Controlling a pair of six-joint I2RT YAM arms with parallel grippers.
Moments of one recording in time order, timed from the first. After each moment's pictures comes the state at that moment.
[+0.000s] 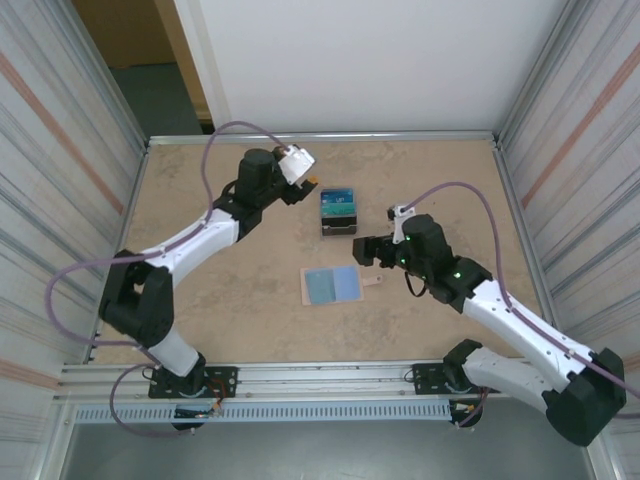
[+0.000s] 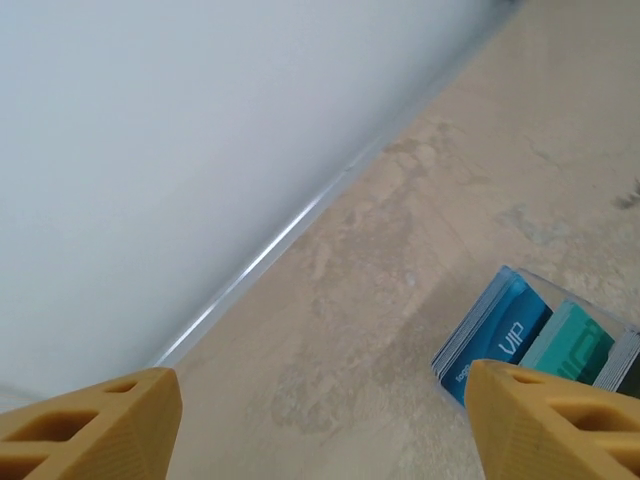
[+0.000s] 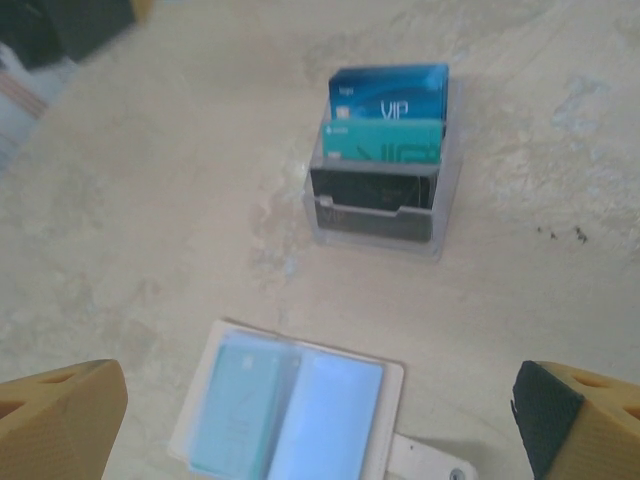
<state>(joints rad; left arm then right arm) -0.50 1.59 1.16 0.12 0.01 0.45 0.67 0.98 0.75 -0.35 0.06 0.44</state>
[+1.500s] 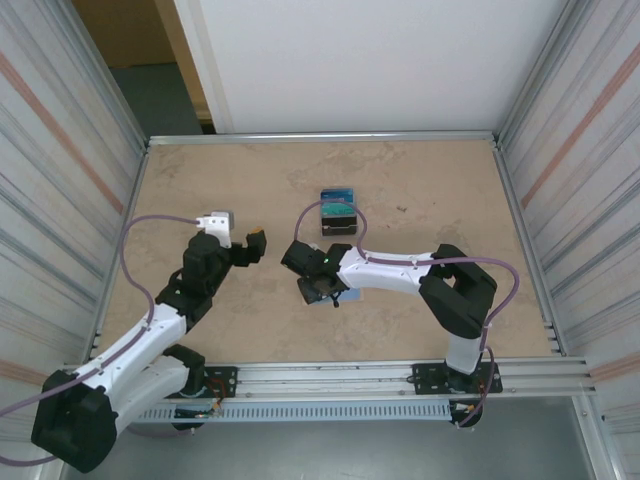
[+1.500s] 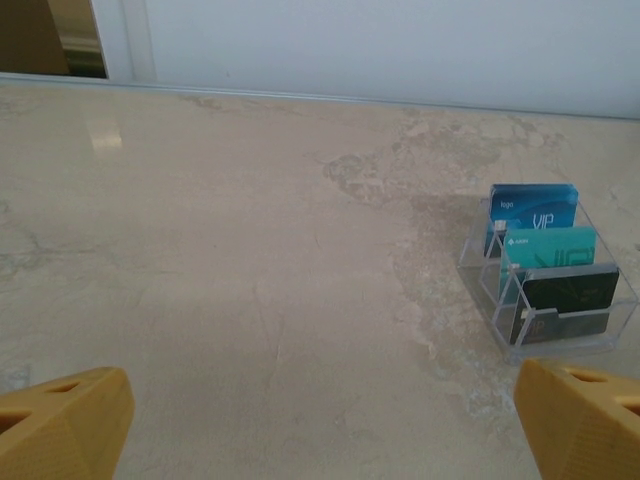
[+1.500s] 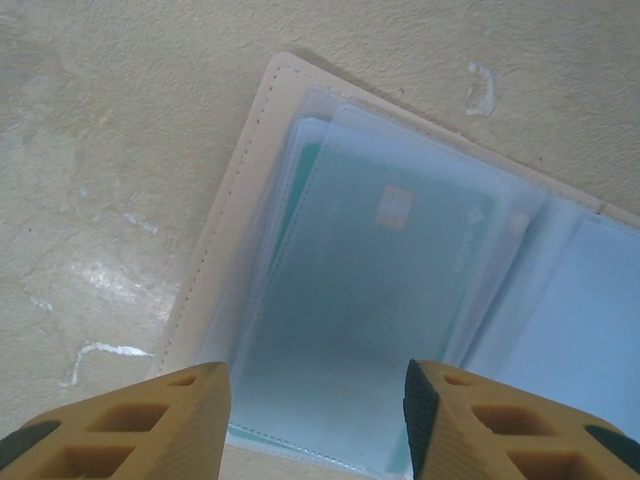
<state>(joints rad) -0.44 0.90 0.43 0.11 -0.19 -0.25 1.06 1.83 1.23 -0.67 0.19 0.55</state>
